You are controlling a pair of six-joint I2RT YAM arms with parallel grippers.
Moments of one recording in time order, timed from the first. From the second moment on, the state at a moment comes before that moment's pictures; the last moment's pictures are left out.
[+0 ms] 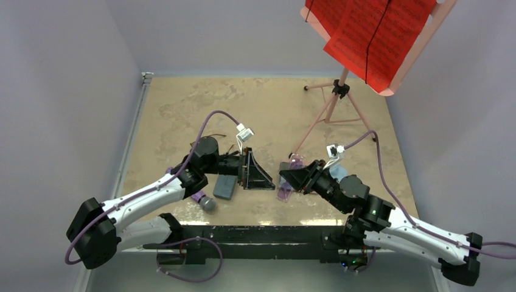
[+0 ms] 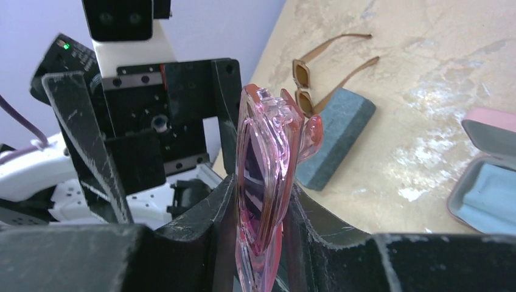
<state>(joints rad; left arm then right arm) -0.78 1.09 0.64 0.35 0.79 -0.92 1.10 0.48 0.47 -0.09 0.31 0.91</state>
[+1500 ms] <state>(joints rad) -0.82 1.24 0.82 0.09 0.81 -0.65 1.10 0.48 0.59 -0.34 0.51 0.95</state>
